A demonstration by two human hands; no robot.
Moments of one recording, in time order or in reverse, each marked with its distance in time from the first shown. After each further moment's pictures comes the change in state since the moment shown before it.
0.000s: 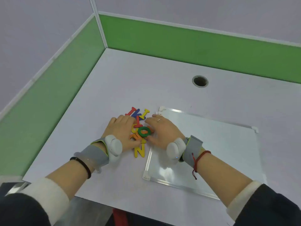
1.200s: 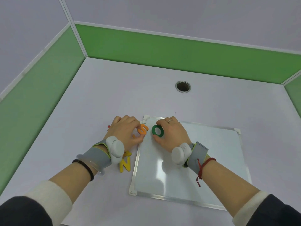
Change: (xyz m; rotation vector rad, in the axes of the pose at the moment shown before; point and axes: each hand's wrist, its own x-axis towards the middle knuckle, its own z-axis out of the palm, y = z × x) left_hand 0.046 0.038 -0.001 -0.077 0.214 0.247; right_hand -0.022 0.046 -0.028 -0.062 0.227 0.286
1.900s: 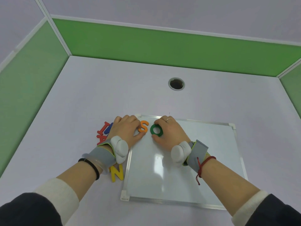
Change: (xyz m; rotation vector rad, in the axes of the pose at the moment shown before) left_hand 0.041 0.011 0.024 0.089 -0.123 -0.040; right_hand 0.017 0.026 0.004 0.084 -0.051 0.020
